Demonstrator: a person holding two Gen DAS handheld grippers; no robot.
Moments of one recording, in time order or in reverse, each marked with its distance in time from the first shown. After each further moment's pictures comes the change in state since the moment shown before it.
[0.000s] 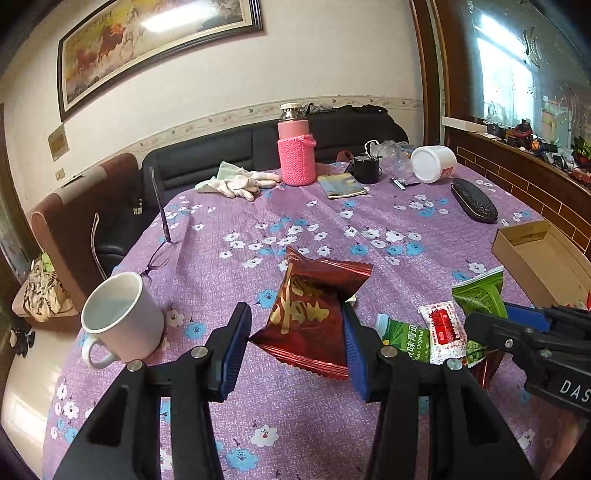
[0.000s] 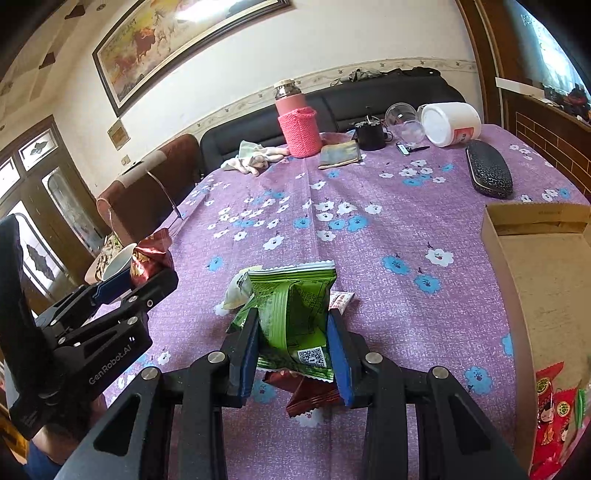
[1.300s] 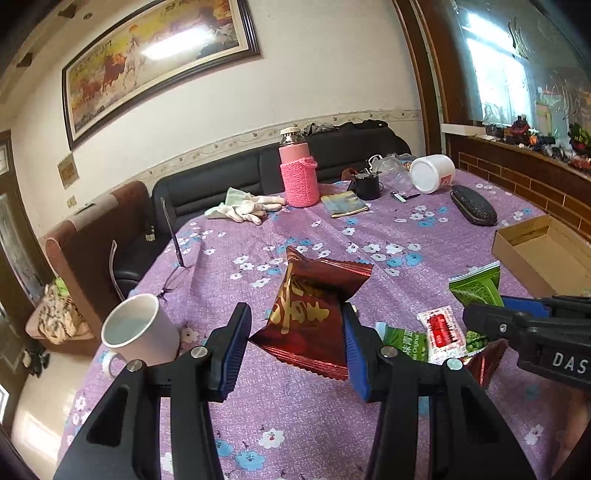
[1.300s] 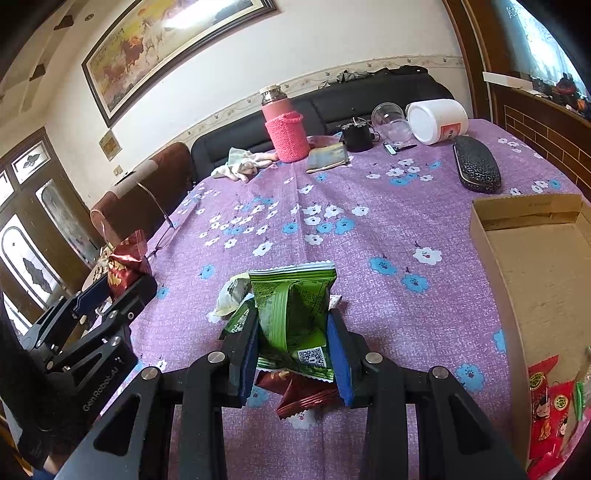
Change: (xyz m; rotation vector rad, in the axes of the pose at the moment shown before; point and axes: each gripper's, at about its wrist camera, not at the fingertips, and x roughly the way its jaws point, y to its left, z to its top) left arm -0.019 -0.010 -0.003 0.043 -0.082 0.037; right arm -0.004 -0.008 0.001 0.045 -0.017 -0.025
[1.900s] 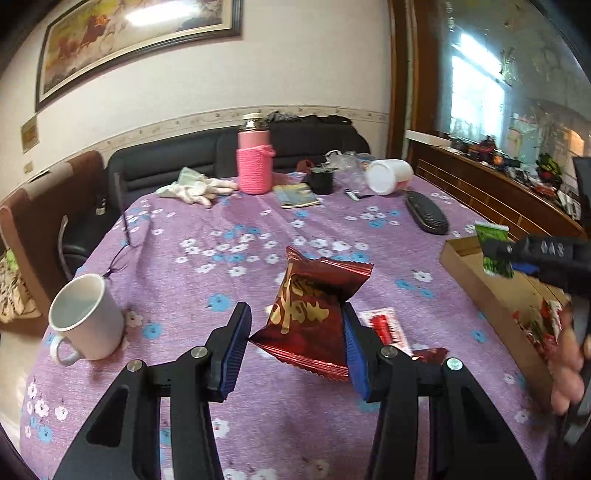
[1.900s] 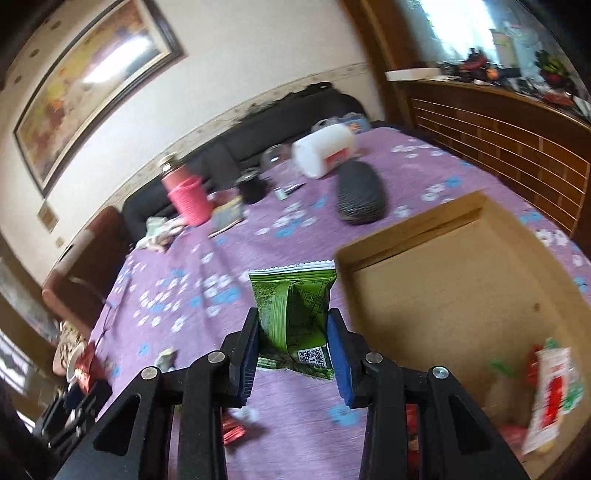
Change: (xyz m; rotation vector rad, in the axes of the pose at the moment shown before) left arm -0.001 -0.003 0.005 -0.072 0.055 -0.231; right arm -0.056 -0.078 0.039 0.260 -0.116 -0.226
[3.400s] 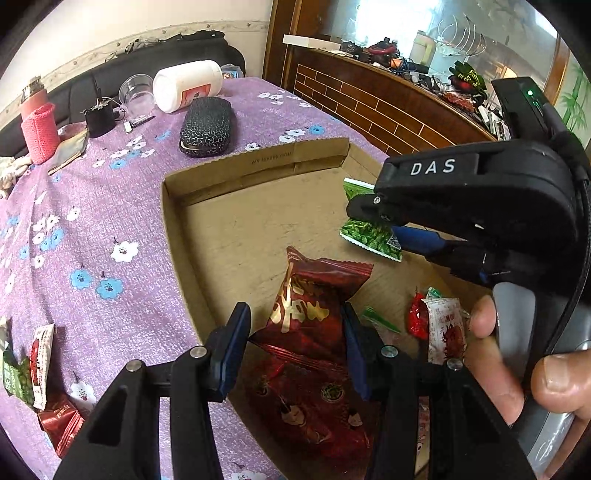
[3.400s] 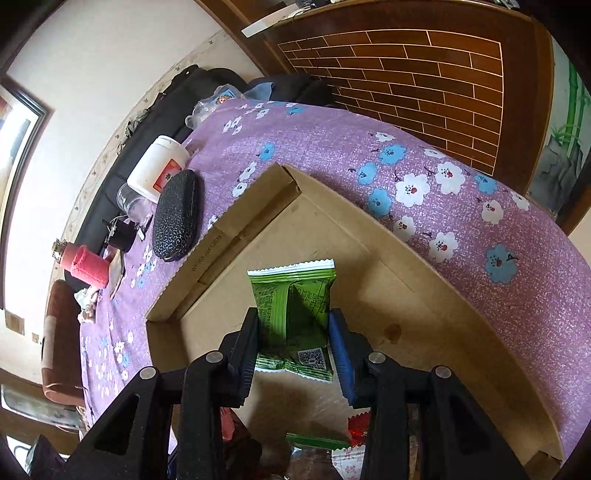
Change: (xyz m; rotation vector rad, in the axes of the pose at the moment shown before) left arm 0.099 -0.256 0.012 0.140 0.372 -0.370; right arm 0.017 -0.175 0.040 0.414 0.170 -0.162
